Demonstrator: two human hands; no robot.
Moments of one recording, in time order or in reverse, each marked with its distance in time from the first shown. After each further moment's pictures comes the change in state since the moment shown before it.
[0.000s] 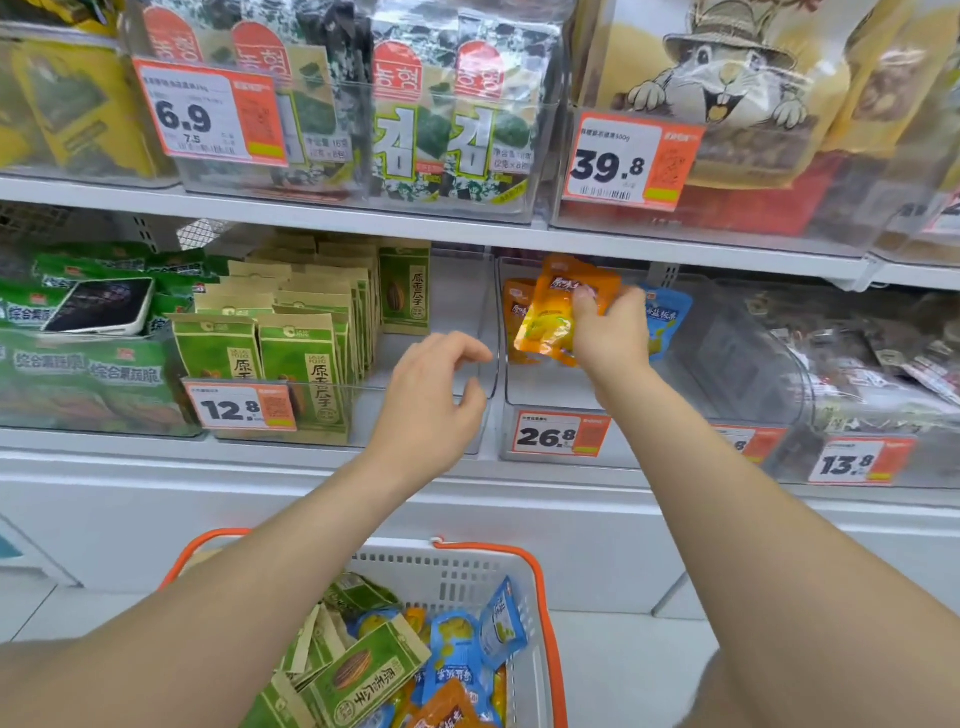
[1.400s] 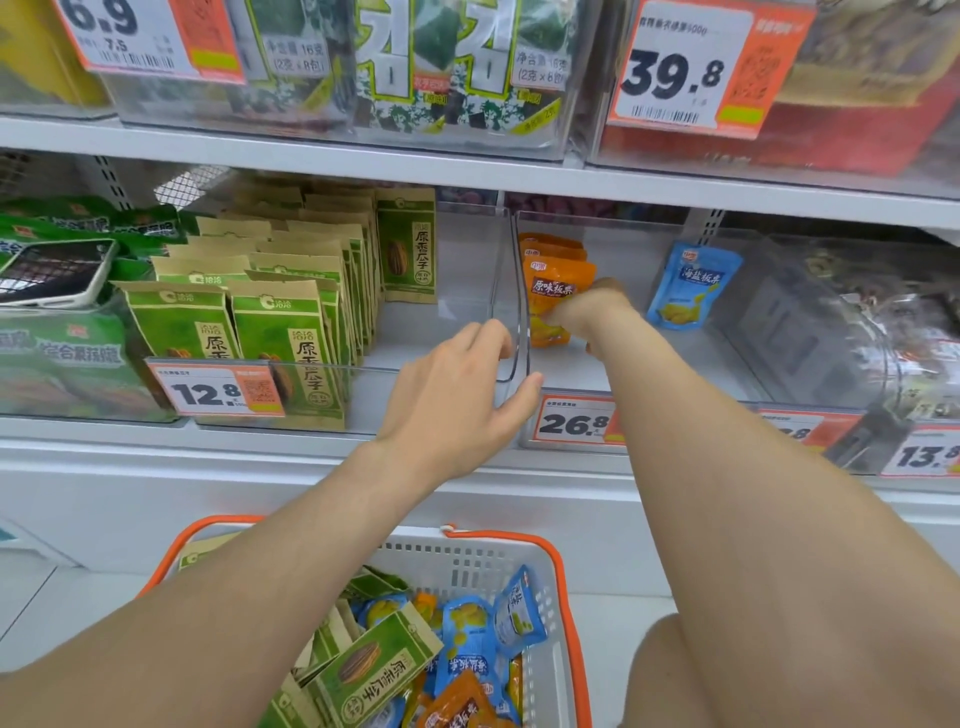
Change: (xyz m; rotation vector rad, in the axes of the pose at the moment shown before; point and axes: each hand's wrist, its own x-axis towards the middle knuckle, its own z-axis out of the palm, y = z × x) left_hand 0.007 -0.027 0.032 0.294 -0.099 0.149; right_hand 0.062 0.031 0.060 -0.663 -0.400 0.117
